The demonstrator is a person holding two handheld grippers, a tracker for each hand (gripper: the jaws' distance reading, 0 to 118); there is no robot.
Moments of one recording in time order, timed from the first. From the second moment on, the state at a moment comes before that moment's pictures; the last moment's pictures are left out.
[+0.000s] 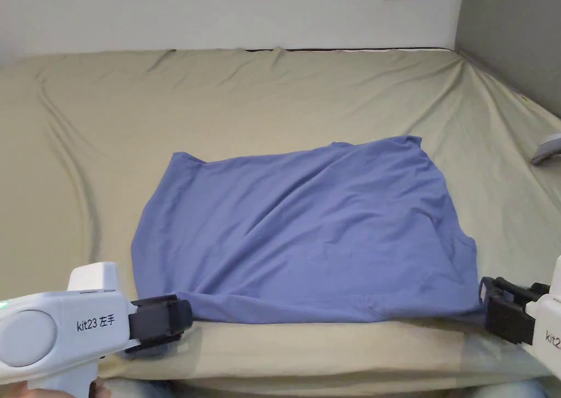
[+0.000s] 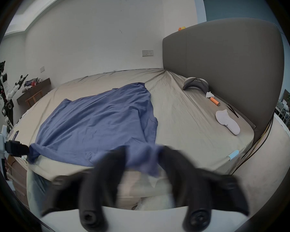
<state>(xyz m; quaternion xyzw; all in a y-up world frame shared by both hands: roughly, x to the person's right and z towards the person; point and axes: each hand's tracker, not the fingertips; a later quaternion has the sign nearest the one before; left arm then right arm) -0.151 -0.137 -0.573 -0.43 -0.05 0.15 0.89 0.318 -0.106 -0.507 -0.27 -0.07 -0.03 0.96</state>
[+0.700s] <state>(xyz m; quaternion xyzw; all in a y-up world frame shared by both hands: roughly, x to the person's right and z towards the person) -0.128 -0.041 -0.558 -0.31 -0.03 0.04 0.95 0.260 -0.007 -0.528 -0.11 0.08 0.02 0.99</state>
